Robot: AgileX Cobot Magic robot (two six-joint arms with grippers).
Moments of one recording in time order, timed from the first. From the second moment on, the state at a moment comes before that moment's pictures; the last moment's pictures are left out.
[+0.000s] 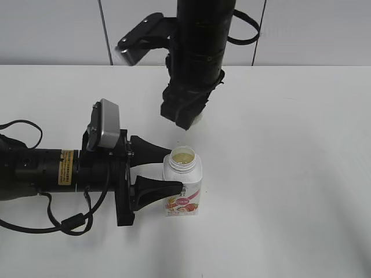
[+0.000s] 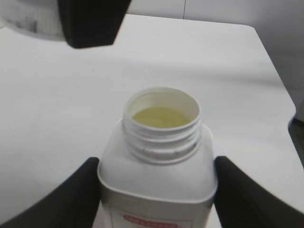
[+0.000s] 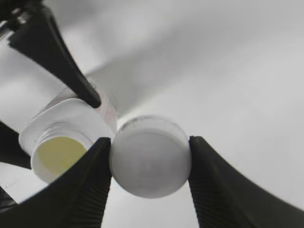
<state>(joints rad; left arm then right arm) -0.32 2.05 -0.68 1.21 -1.17 -0.30 0.74 2.04 -1.79 0.00 1.22 -0.43</state>
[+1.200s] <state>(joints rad) -0.32 2.06 -0.68 0.99 -1.17 -0.27 0.47 1.76 -1.10 0.01 0.81 0.15</state>
